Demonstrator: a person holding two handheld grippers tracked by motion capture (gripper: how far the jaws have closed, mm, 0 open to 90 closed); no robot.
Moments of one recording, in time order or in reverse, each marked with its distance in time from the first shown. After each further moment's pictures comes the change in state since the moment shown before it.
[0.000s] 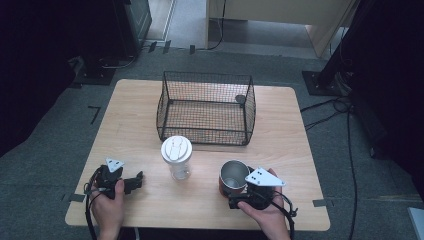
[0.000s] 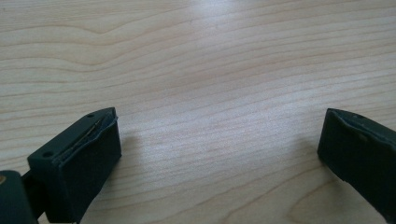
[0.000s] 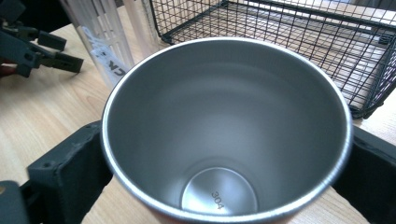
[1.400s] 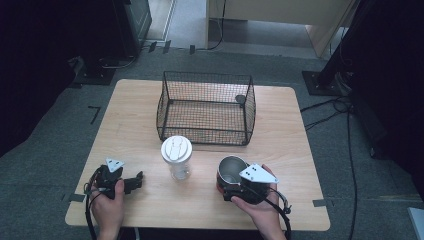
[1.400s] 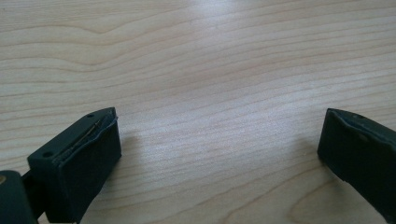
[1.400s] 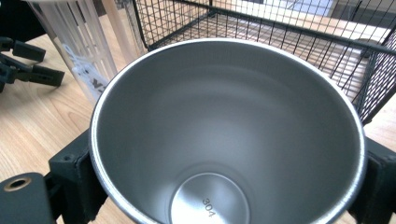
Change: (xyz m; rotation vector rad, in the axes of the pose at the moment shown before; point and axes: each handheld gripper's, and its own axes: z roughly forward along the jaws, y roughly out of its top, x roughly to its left) left arm 0.000 0.000 0.000 0.000 0.000 0.000; right arm 0.006 0.010 0.013 -0.025 -0.068 -0.006
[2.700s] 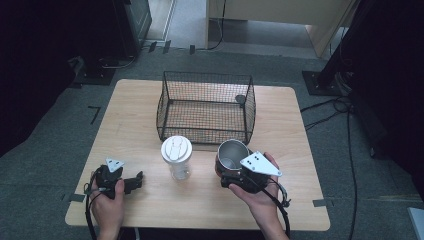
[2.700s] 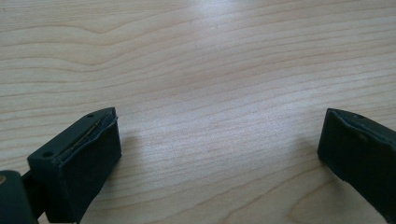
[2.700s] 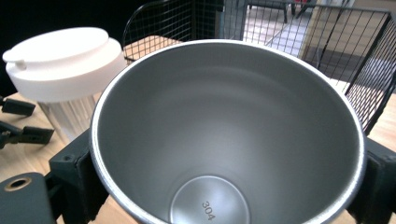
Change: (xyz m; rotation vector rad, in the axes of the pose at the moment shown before) left arm 0.000 0.000 0.000 -0.002 0.000 -0.003; right arm 0.003 0.042 -0.006 -0.138 -0.070 -0.009
